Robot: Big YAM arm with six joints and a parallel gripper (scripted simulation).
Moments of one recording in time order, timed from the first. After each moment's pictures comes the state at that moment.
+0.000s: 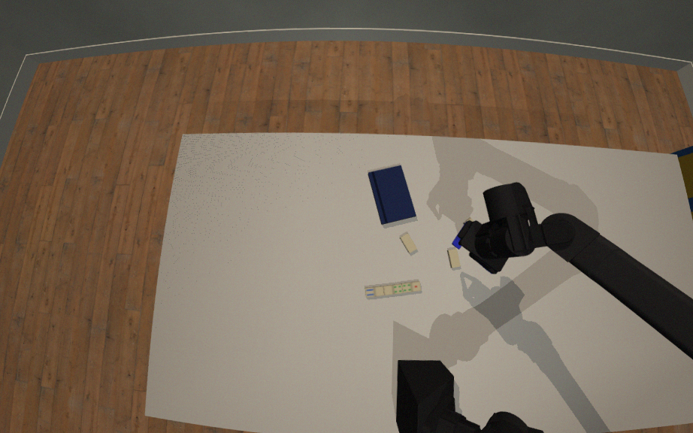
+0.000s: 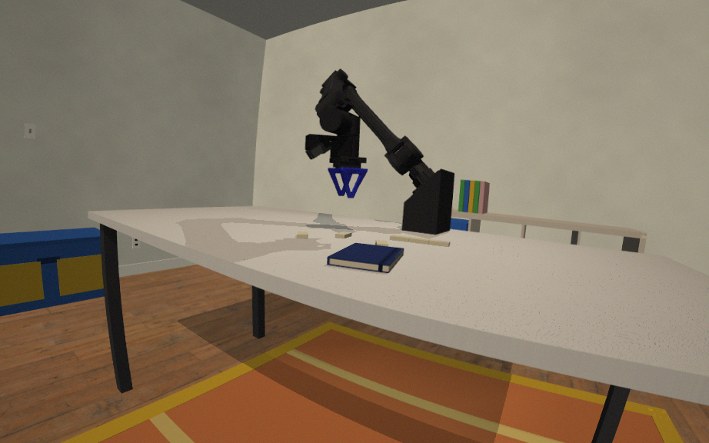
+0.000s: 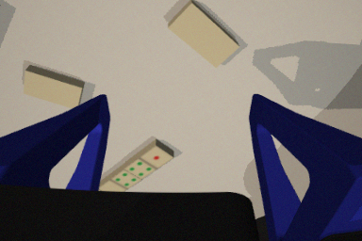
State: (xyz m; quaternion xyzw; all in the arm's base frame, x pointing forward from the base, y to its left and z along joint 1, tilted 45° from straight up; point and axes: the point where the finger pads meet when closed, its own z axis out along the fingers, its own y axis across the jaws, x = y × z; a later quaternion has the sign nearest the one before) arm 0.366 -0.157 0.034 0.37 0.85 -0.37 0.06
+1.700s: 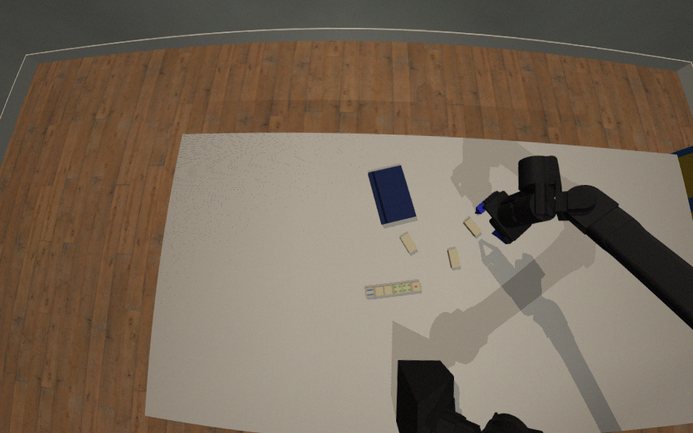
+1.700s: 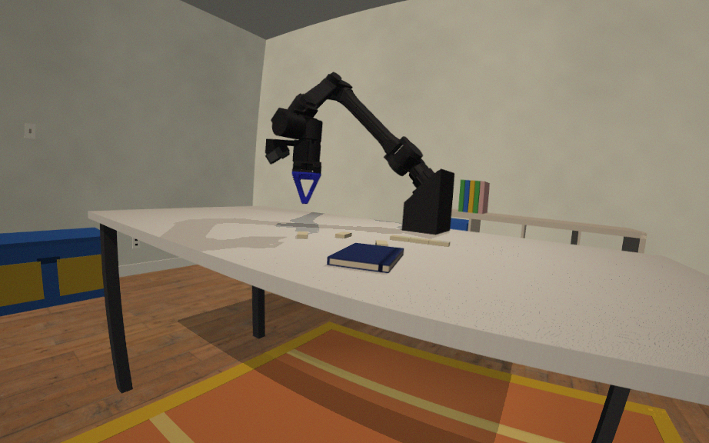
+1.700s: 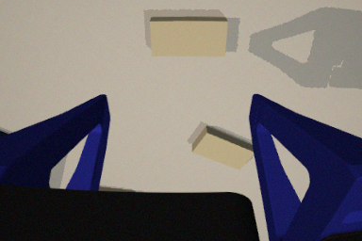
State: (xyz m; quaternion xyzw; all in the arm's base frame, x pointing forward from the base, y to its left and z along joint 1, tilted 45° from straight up) arm 0.430 -0.232 0.067 0.47 0.80 -0.35 0.14
